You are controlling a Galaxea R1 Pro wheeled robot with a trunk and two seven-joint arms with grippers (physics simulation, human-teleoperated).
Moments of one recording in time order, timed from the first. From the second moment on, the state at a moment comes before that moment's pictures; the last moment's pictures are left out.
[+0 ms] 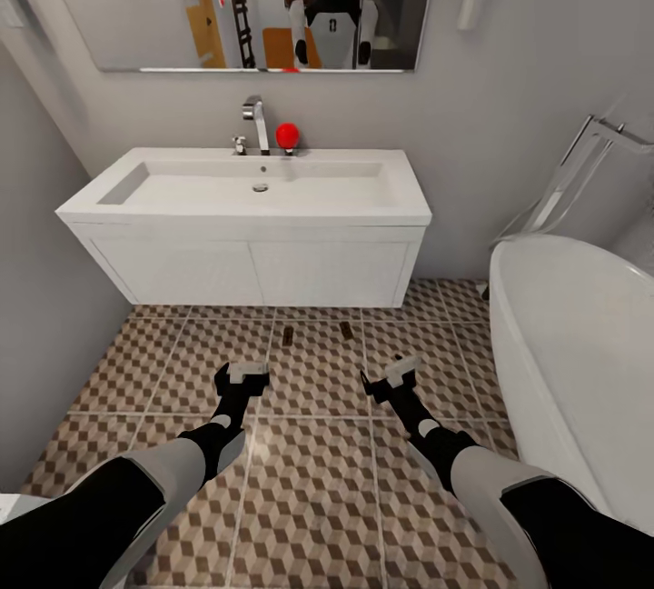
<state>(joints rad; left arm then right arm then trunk) -0.97 -0.10 -0.61 0.07 0.51 -0.56 0.17 -0.93 0.09 0.24 -0.02 0.17 -0.61 -0.05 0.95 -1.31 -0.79</state>
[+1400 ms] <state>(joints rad) -0.97 -0.10 -0.61 0.07 0.51 -0.56 0.17 -0.93 0.09 0.24 -0.02 0.17 -0.61 -0.05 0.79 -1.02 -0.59</state>
